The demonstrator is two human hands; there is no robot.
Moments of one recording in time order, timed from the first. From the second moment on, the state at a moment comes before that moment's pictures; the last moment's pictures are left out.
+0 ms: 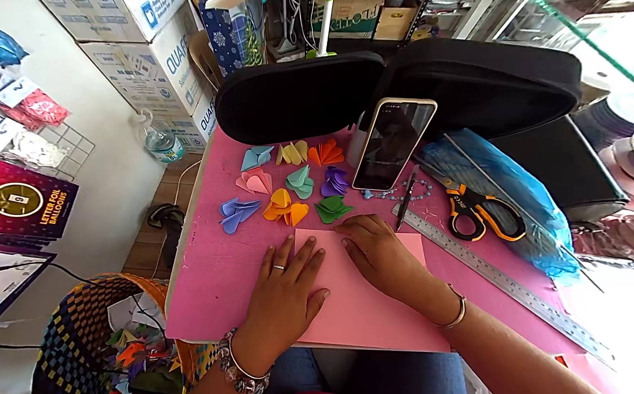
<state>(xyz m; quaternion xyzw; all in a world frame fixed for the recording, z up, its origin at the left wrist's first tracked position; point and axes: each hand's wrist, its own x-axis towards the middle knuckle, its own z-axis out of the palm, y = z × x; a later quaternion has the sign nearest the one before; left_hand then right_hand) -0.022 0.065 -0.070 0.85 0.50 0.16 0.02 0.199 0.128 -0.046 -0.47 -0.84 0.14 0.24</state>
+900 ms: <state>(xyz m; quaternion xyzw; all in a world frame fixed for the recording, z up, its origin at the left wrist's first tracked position) -0.018 0.069 -0.063 0.86 0.50 0.13 -0.04 0.168 0.044 -0.065 -0.50 -0.85 0.03 0.17</state>
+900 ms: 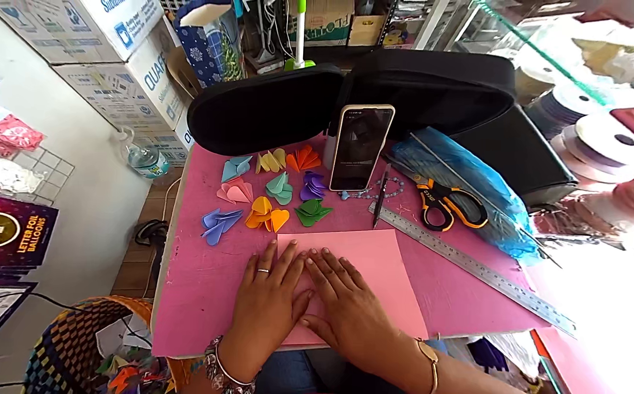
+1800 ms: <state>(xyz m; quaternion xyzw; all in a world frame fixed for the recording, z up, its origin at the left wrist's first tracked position) 0.040 0.036 -0.046 0.87 0.47 0.16 -0.06 0.236 0.039 -0.065 -0.58 -0.79 -0.09 0.16</state>
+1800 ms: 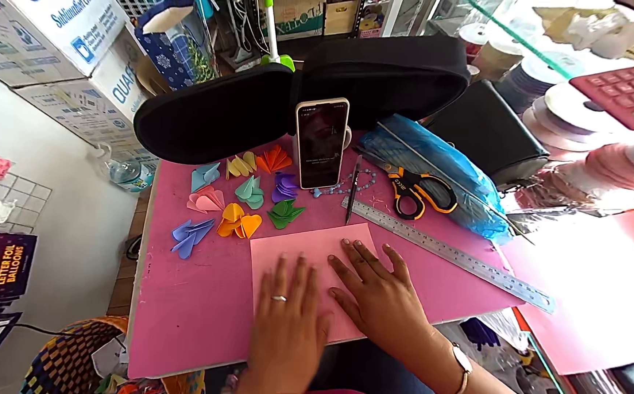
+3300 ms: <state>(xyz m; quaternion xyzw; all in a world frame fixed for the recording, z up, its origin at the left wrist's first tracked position) -0.103 -0.007 -0.098 0.93 0.34 0.10 -0.13 0.239 0.038 -0.069 -0.57 -0.80 -0.11 0.16</state>
